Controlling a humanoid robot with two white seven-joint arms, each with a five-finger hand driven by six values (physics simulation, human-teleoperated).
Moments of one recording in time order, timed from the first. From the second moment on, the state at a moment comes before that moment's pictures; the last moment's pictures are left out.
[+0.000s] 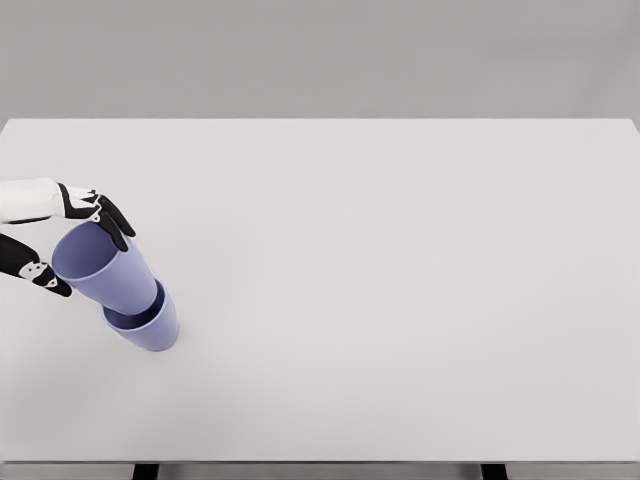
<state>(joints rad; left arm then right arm) -0.79 1.37 -0.95 -1.72 0.50 -0.61 -0.61 -0.04 0.00 -0.08 0.17 0.07 -0.20 0.25</state>
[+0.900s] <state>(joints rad) -0.78 1.37 -0.95 -1.71 0.49 -0.61 -0.61 -0.04 0.00 -0.08 0.17 0.07 -0.20 0.25</state>
